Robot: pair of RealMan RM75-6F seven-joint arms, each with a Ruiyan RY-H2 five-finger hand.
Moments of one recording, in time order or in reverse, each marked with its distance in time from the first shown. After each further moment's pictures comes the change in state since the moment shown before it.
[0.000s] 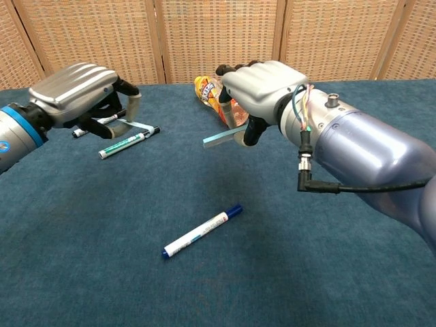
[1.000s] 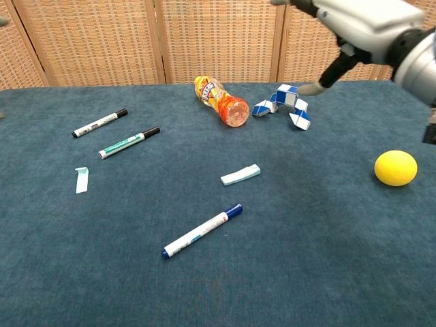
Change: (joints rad) left arm 0.290 0.370 -0.006 -0.436 -0.154 0.161 0.018; right arm -0.187 0.282 -0.084 0.061 -0.448 0.085 0.578
